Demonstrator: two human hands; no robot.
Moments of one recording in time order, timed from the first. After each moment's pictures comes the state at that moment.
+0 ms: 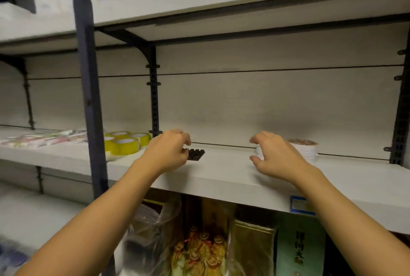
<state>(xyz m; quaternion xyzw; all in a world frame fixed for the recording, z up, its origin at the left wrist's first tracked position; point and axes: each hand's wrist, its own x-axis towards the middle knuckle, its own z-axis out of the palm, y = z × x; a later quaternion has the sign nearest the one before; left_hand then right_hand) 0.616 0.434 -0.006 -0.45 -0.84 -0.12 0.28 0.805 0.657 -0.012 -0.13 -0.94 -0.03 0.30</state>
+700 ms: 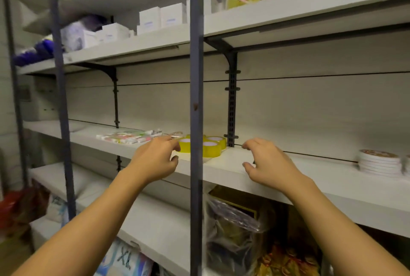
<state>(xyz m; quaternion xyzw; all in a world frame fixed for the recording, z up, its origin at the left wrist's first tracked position) 0.509 0.173 -0.009 -0.33 -0.90 -0.09 0.28 0.639 0.436 -0.014 -0.03 -0.95 0.00 0.31</state>
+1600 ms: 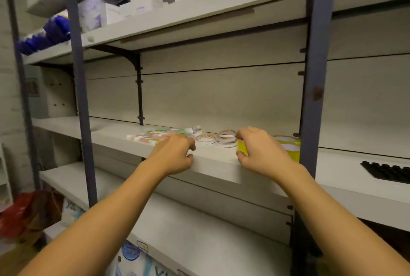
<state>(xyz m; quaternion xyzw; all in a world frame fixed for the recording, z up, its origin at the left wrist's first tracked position) 0.244 0.059 -0.035 -0.36 -0.90 -0.08 0.23 0.371 0.274 -0.022 -0.02 -0.95 -0.01 0.30</state>
